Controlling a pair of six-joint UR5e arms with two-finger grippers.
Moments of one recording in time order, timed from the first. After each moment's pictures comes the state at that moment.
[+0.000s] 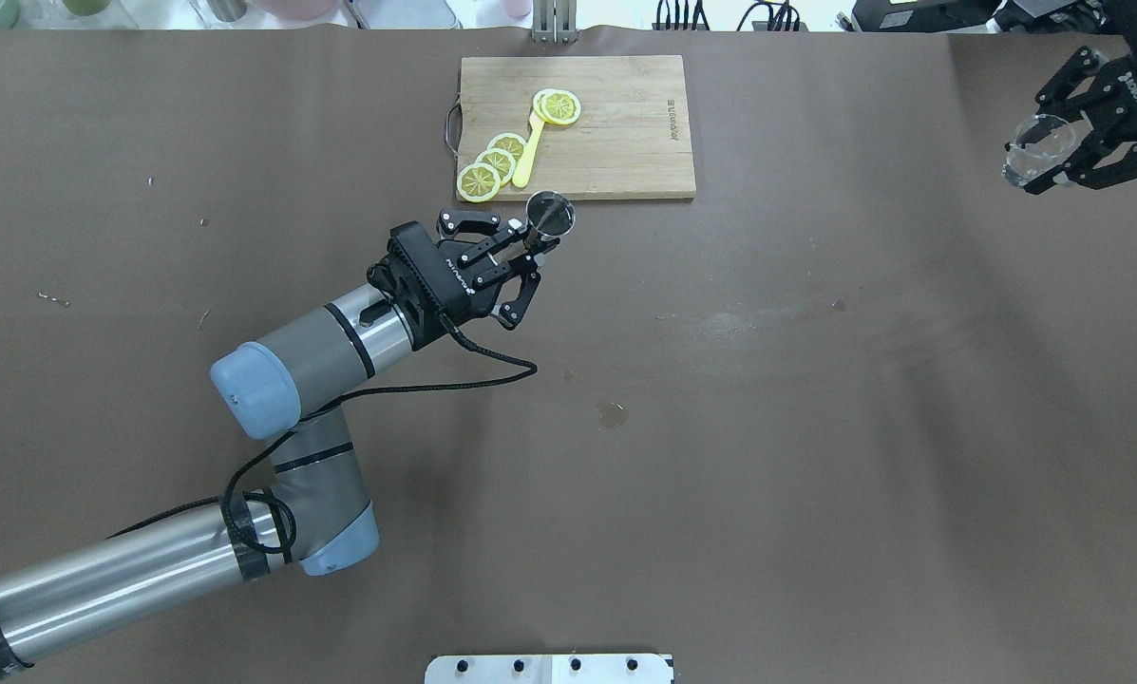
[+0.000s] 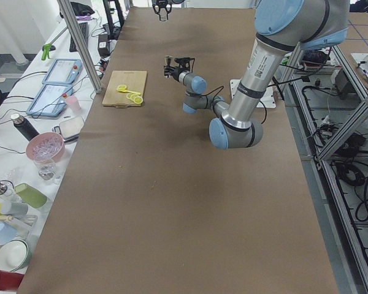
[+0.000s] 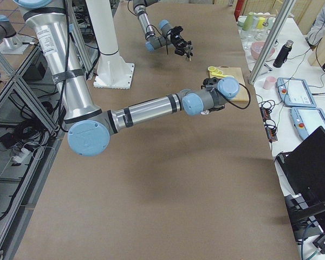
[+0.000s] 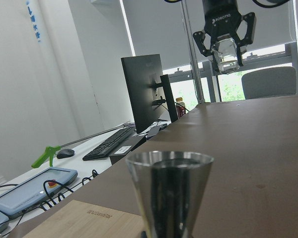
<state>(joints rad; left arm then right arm) -0.47 -2.20 -1.30 -3.20 -1.32 -0.13 1.34 -1.29 1.52 -1.39 2.77 -1.19</state>
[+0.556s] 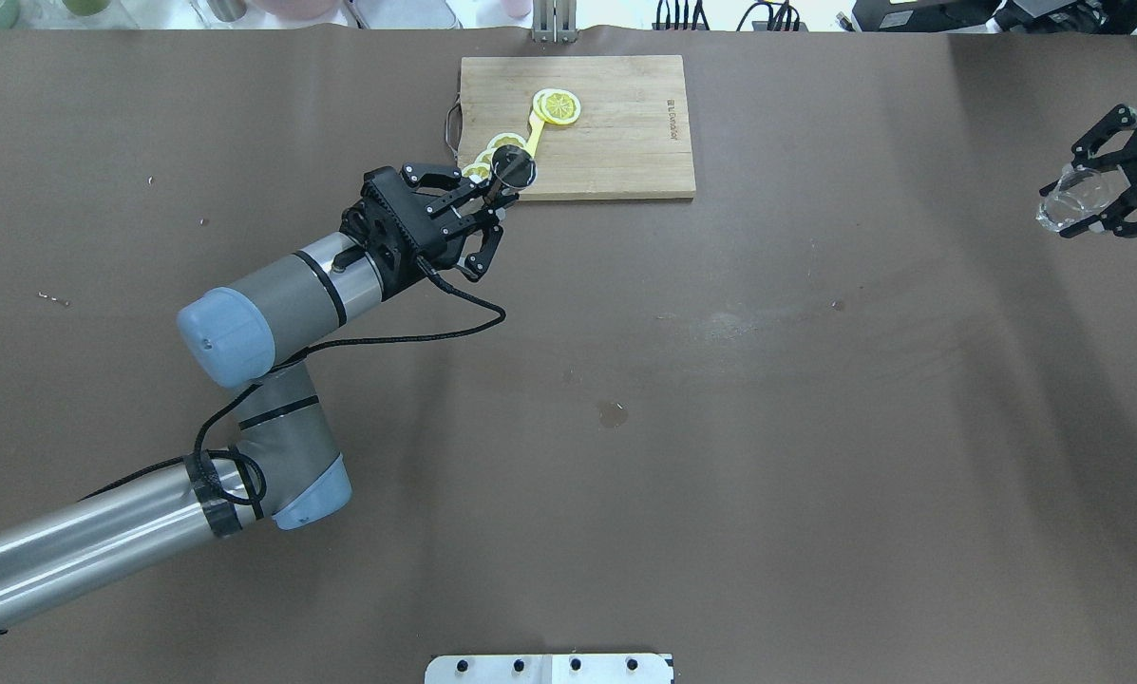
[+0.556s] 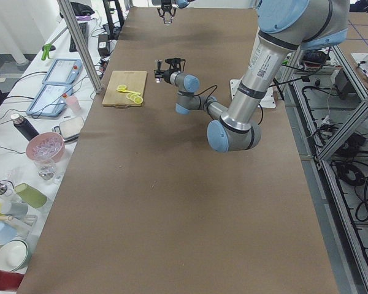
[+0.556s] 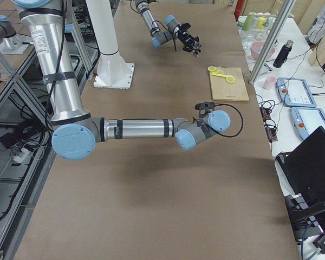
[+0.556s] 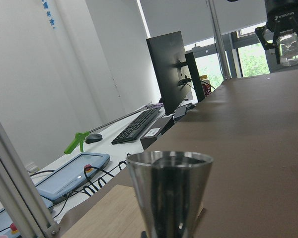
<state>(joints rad) -0.55 -2.16 -1.32 -3.09 -1.34 -0.13 1.35 -1.36 1.34 -1.02 2.81 -1.20</state>
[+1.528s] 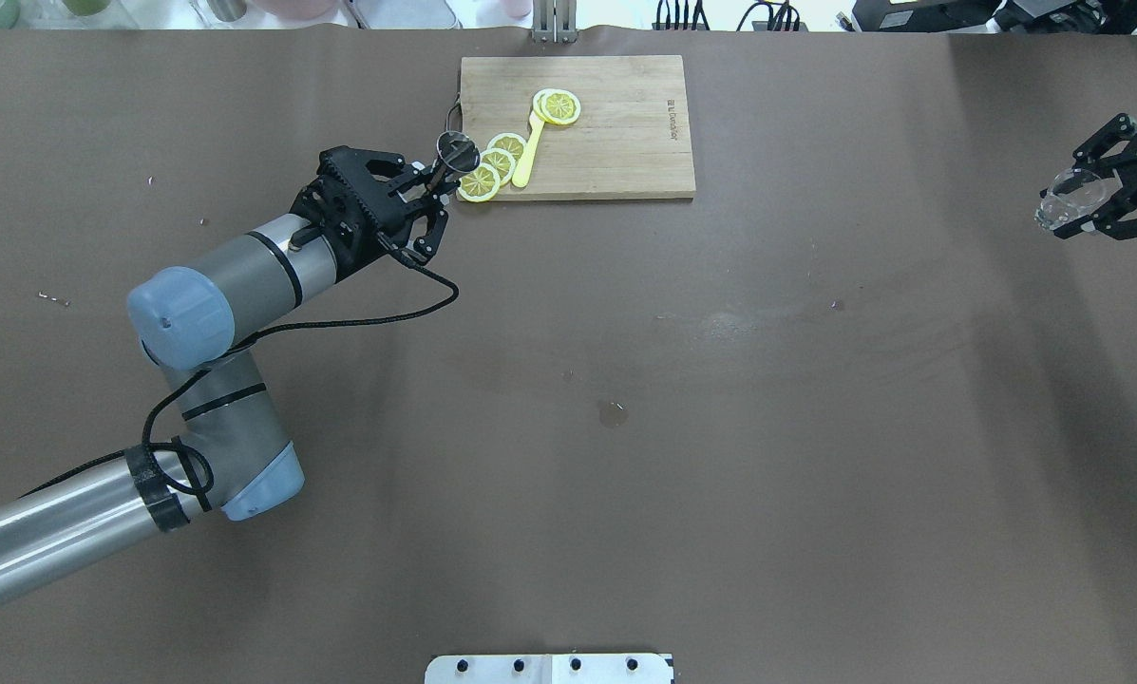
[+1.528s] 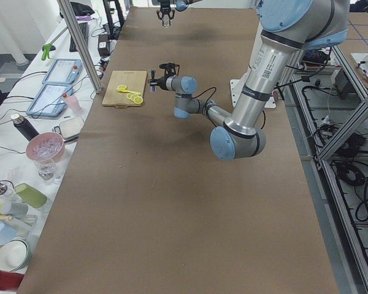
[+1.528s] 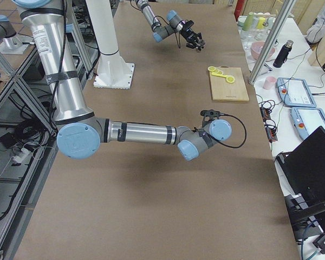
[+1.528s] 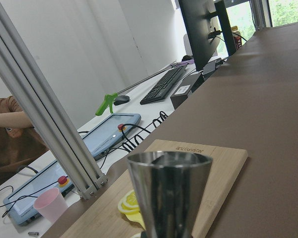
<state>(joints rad) -0.59 -2.07 -1.41 -2.95 -1.34 -0.14 1.34 -1.31 1.24 -0.92 2.80 -0.89</state>
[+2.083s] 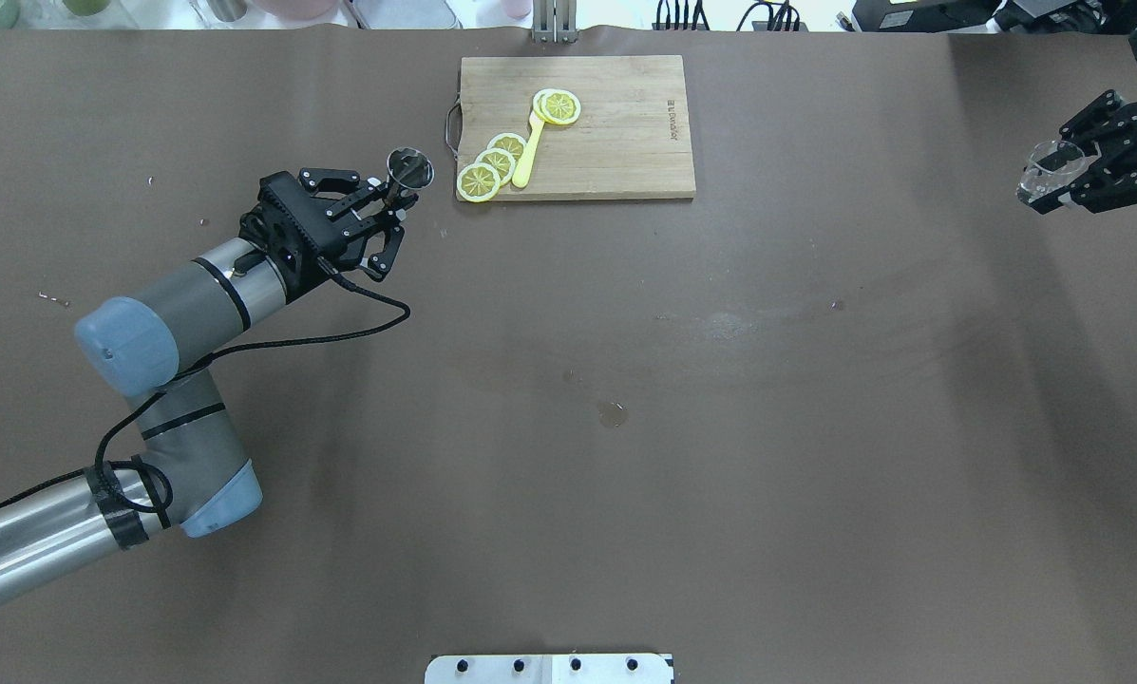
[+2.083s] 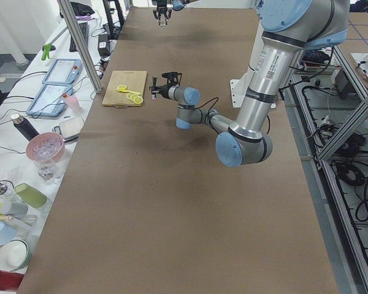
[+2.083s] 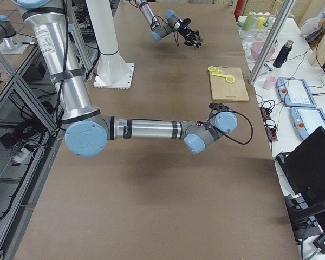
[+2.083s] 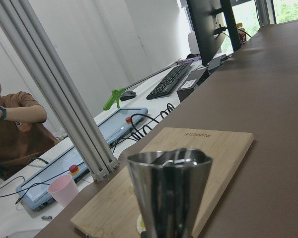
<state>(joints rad) -0.59 -1.99 -1.40 -3.10 -1.32 -0.15 1.34 -1.27 1.23 -0.91 2.80 -0.69</state>
